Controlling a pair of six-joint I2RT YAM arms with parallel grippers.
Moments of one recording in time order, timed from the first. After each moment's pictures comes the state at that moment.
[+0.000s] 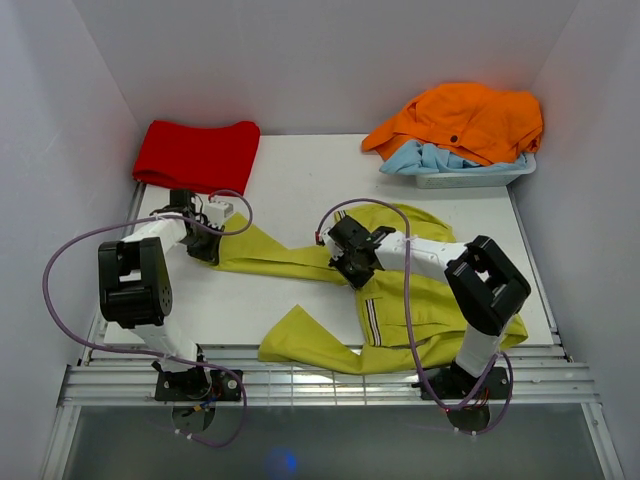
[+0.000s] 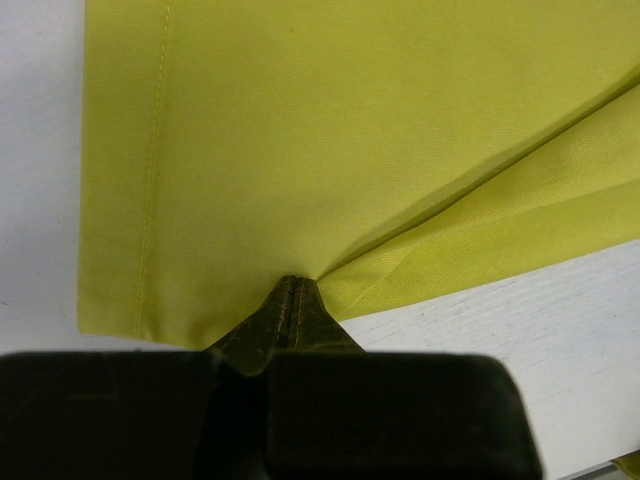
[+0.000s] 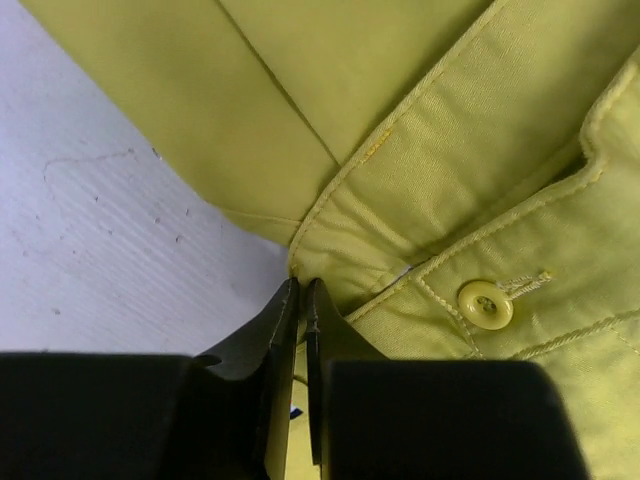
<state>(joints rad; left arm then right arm) 0.09 1.71 1.02 -0.57 0.27 0.47 0.82 1.76 1.08 -0.53 -0.01 -0.06</state>
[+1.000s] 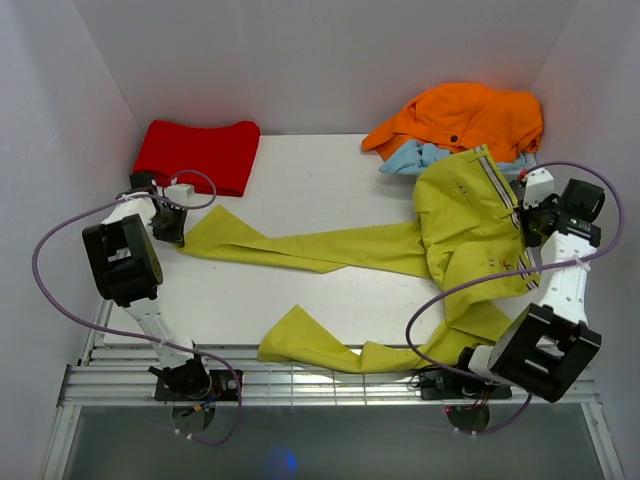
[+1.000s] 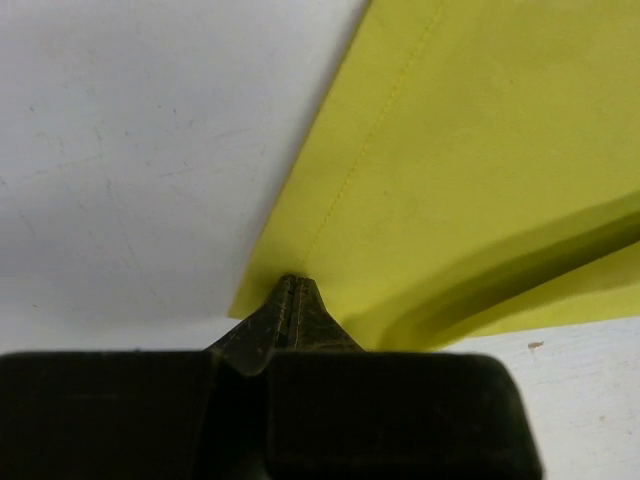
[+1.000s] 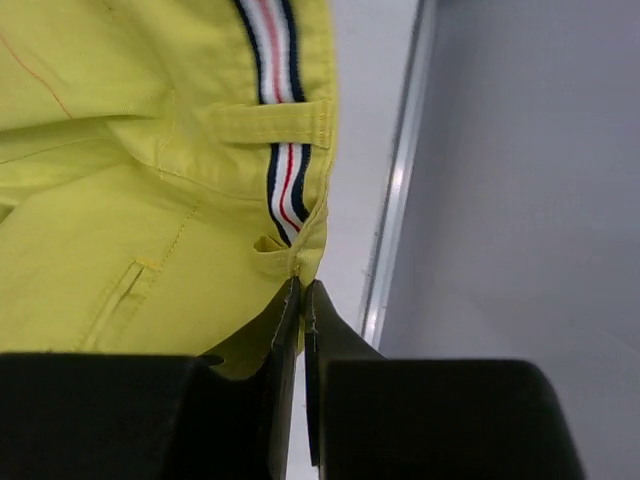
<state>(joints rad) 0.32 1.93 1.33 -0.67 0.25 0.53 -0.41 1.21 1.05 -0.62 -0.29 -0.64</state>
